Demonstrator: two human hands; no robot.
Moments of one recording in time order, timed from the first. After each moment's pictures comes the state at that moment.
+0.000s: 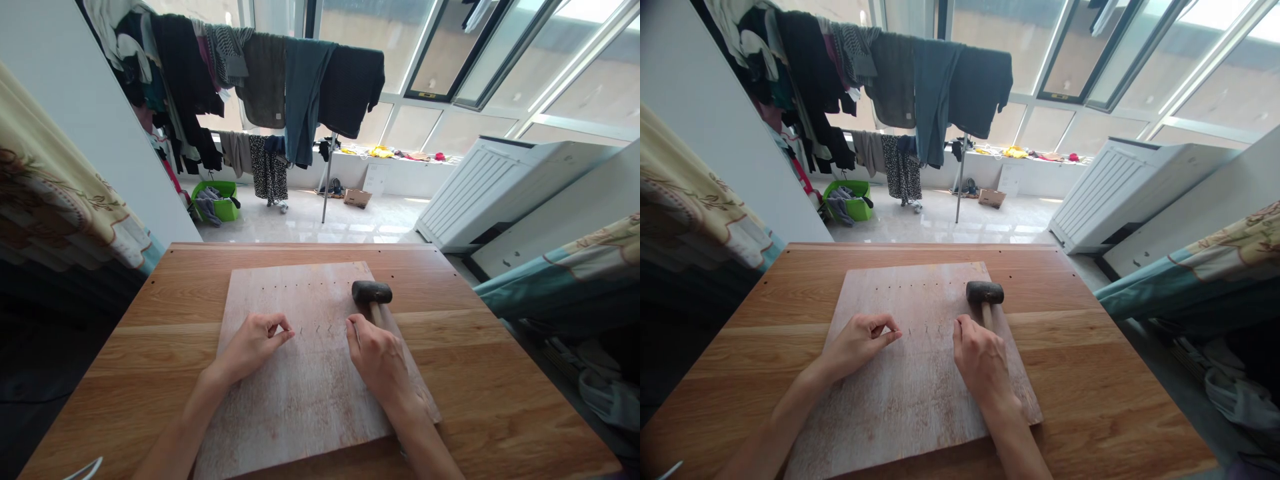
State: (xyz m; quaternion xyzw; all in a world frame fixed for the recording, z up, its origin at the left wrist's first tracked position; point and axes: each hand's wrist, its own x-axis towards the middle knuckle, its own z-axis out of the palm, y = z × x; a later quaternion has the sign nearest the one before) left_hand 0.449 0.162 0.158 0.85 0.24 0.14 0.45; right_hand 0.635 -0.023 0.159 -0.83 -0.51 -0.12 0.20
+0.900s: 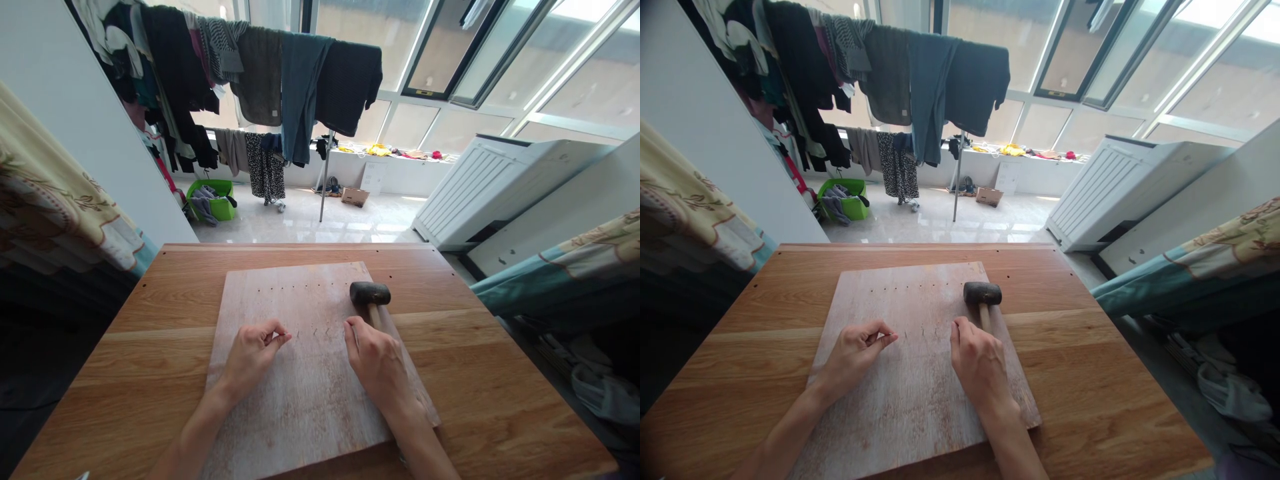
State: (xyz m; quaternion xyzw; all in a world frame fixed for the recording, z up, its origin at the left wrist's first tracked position) left_hand 0.450 0.142 0.149 0.80 0.33 0.17 0.48; right_hand 0.635 -0.022 0.164 -0.82 -0.52 -0.12 0.21
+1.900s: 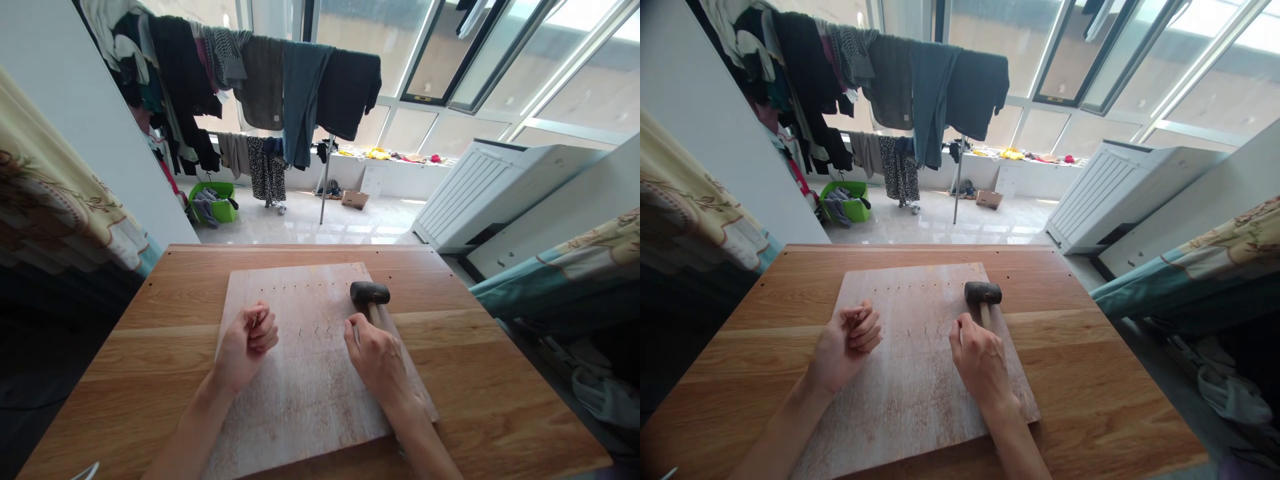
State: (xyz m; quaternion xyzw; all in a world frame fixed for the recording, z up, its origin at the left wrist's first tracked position) left_hand 0.451 0.151 0.168 0.28 0.19 0.26 0.91; right_hand 0.634 -0.023 0.164 -0.83 -0.50 -0.10 0.23
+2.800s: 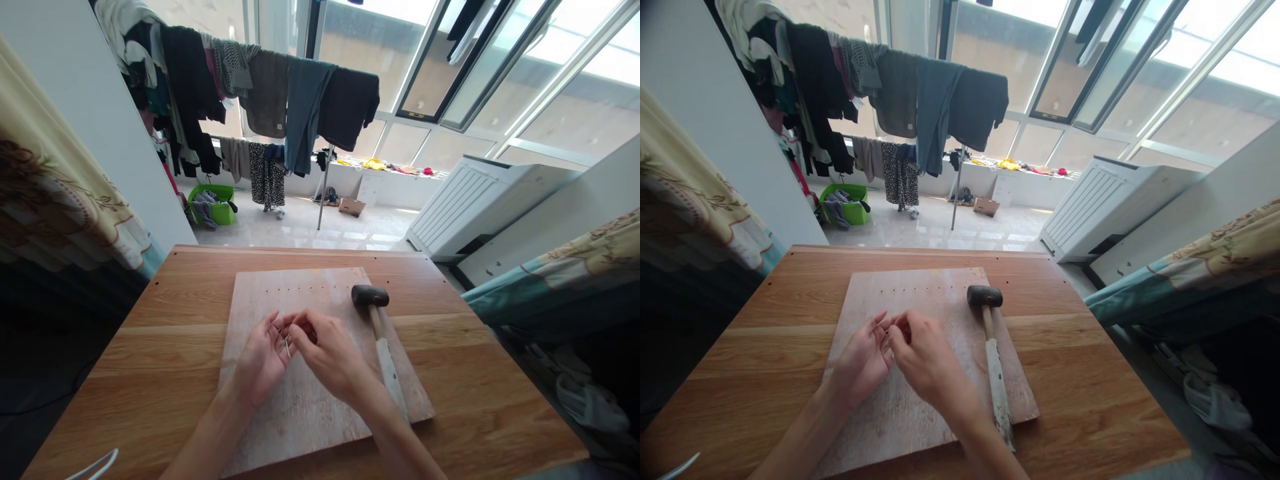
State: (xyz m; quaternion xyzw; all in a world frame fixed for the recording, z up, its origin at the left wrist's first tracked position) left_hand 0.462 0.125 0.169 0.13 0.32 0.23 0.91; right_hand 0.564 0.033 0.235 -0.73 -0.51 0.24 0.40
